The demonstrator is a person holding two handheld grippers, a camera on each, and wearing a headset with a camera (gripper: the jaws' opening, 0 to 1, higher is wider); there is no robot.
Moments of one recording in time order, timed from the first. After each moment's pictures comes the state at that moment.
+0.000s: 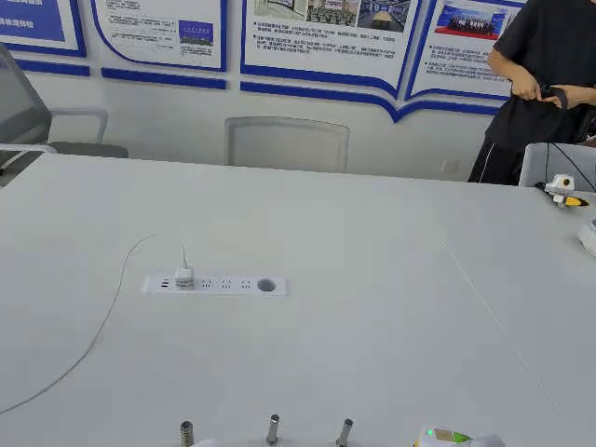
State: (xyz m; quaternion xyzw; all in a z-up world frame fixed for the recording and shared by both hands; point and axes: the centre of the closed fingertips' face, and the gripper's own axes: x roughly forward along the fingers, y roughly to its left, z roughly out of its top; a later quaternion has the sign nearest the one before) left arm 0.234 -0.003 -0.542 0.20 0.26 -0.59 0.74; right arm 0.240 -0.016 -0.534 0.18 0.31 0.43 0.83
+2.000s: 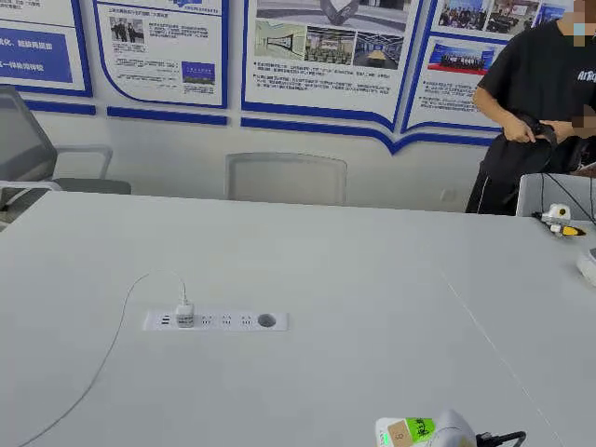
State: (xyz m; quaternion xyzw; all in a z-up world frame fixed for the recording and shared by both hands) left arm 0.224 -0.022 -0.515 0.25 0.21 -0.66 0.68; right arm 0.226 -0.003 -0.505 -0.12 0.31 0.59 0.74
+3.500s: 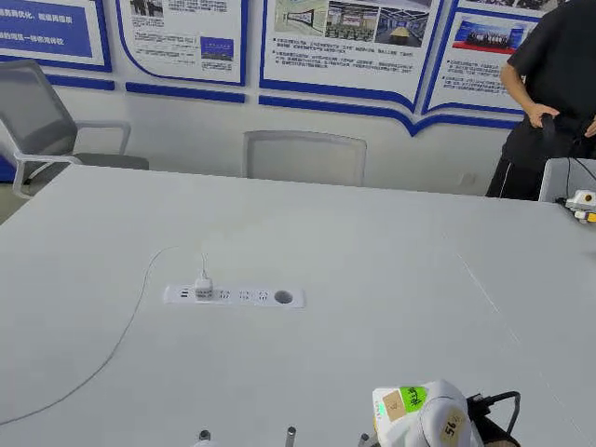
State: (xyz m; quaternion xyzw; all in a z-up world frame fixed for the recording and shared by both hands) left arm 0.239 0.019 -0.541 0.16 0.27 -0.59 0.74; right arm 0.251 -0.016 -0.528 -0.21 0.33 0.57 0.72
